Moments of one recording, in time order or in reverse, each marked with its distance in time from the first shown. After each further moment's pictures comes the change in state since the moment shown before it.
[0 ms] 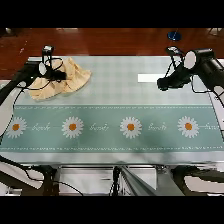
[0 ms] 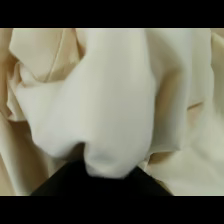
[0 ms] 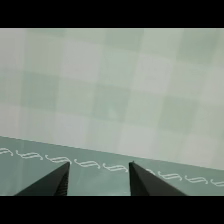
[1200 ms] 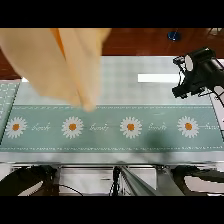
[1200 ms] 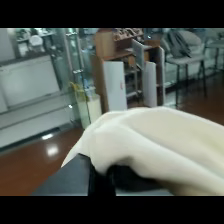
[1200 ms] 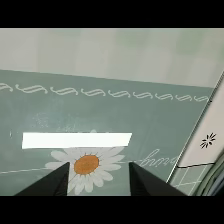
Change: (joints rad) left arm -0.552 0.726 0.563 -0.017 -0.157 0.074; right arm 0.000 0.001 0.000 -0.356 0.319 -0.016
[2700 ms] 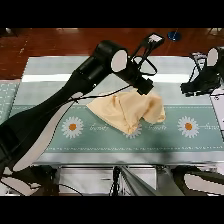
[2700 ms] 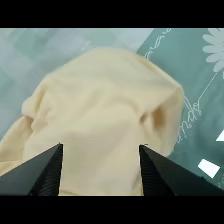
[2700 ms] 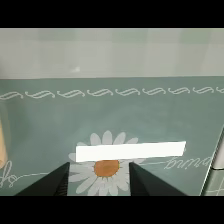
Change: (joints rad) left arm -0.233 -0.734 0.022 -0.266 -0.360 -0.018; right arm -0.155 0.065 0.000 0.173 -0.054 0.000
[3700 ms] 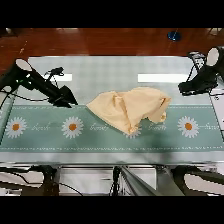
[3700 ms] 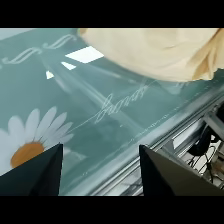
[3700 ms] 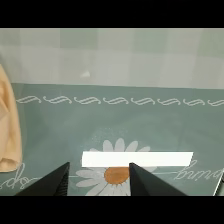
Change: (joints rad) left arm 0.861 0.160 -0.740 -0.488 -0.353 0.212; right arm 0.000 0.000 0.000 0.050 -0.023 -0.035
